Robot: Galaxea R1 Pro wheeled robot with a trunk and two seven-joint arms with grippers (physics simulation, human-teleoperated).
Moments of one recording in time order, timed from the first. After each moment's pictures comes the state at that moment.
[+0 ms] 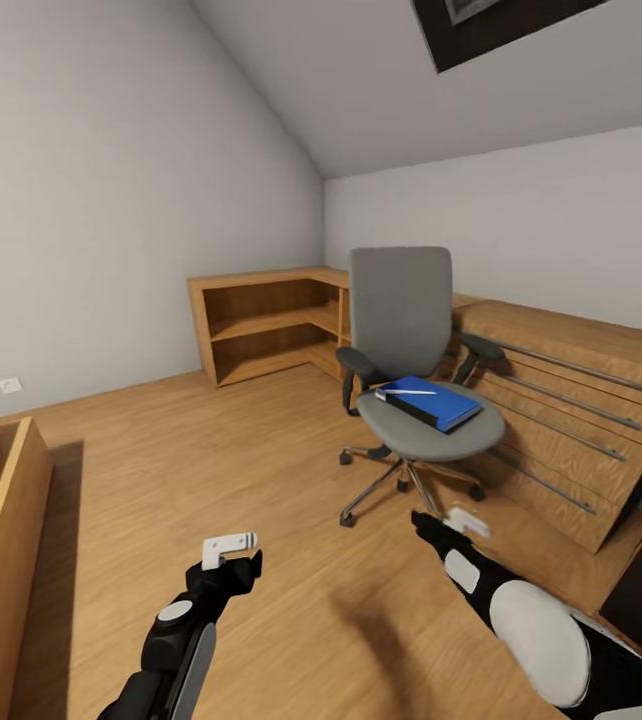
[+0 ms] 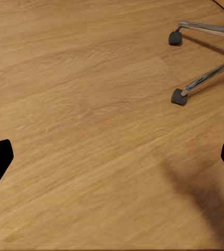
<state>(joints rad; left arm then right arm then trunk) -0.18 -0.17 -0.06 -1.41 0.07 0.52 0.17 -0.87 0.00 -0.53 -0.07 -0.01 -0.15 0.05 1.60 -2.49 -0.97</state>
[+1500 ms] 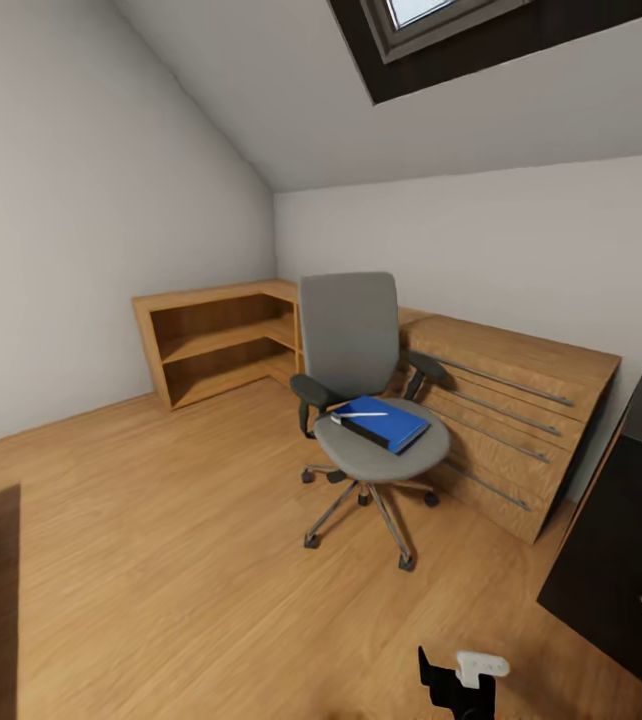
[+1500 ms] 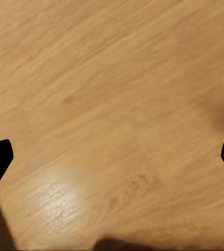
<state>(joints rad) -0.07 -0.12 -0.08 -0.68 0.08 0.08 0.41 -0.47 0.01 -0.53 0.01 0.39 -0.62 0.02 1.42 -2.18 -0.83</state>
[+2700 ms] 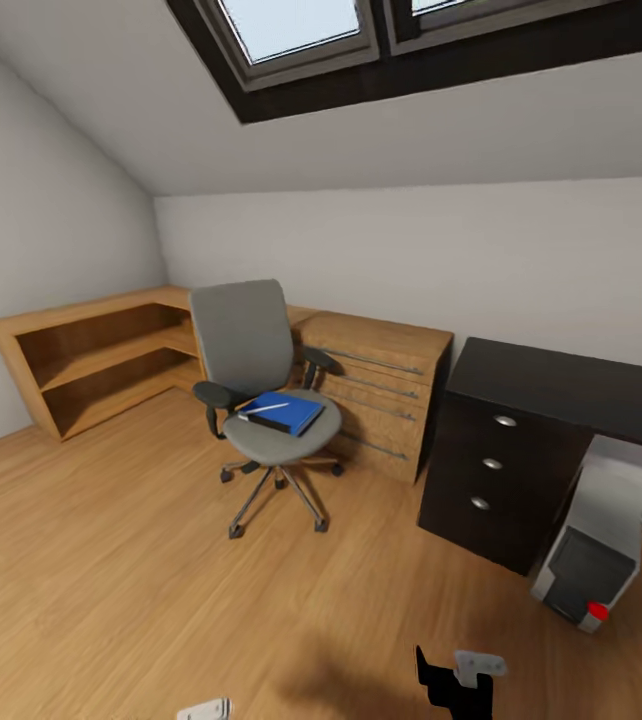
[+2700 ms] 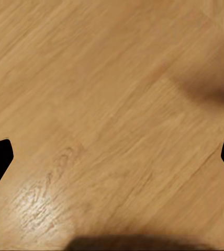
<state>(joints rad) -0.24 -0.09 -0.07 -0.40 0.21 -0.06 0.27 -0.47 0.01 -0.53 0.01 0.39 -0.63 0.02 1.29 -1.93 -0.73</state>
